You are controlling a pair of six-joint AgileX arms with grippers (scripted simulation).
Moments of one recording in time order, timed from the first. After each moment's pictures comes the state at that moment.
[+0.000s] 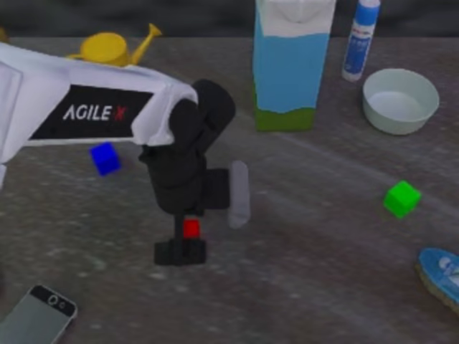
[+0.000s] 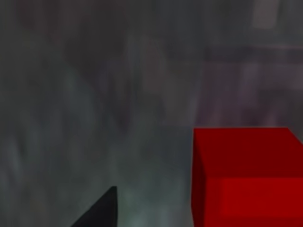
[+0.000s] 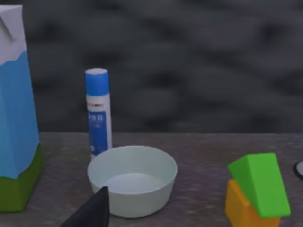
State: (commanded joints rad) left arm -0.59 2.09 1.34 -0.80 0.02 0.99; right arm 0.00 0.00 0.00 0.00 0.00 0.00
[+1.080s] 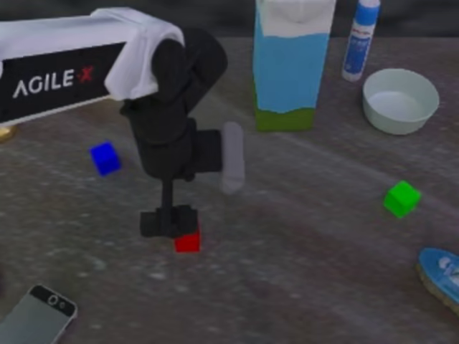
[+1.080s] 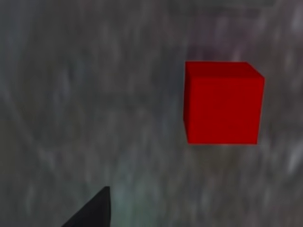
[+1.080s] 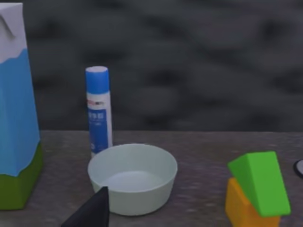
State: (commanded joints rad) left arm -0.57 1.98 1.47 -1.03 0.02 0.98; right arm 0.00 0.01 0.01 -0.01 0.00 0.00
